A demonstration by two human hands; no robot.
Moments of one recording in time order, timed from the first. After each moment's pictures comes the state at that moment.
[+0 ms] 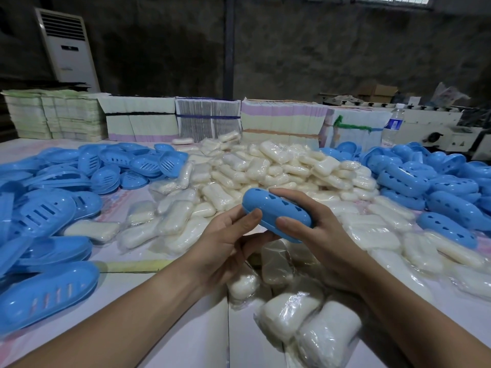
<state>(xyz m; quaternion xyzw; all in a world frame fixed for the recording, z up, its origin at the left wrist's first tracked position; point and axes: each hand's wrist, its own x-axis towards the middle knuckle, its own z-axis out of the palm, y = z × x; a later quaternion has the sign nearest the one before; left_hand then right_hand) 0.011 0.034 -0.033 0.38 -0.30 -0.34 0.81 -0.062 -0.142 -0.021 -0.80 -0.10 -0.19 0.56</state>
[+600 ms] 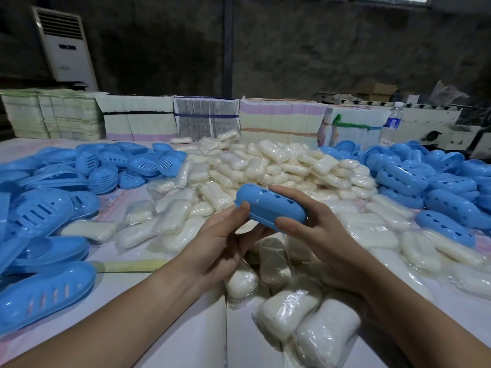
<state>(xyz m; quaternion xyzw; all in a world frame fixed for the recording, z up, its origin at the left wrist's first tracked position) 0.011 0.032 -0.032 0.31 -0.24 -0.34 0.85 -0.064 -0.147 -0.021 -0.80 -0.11 -0.19 0.56</state>
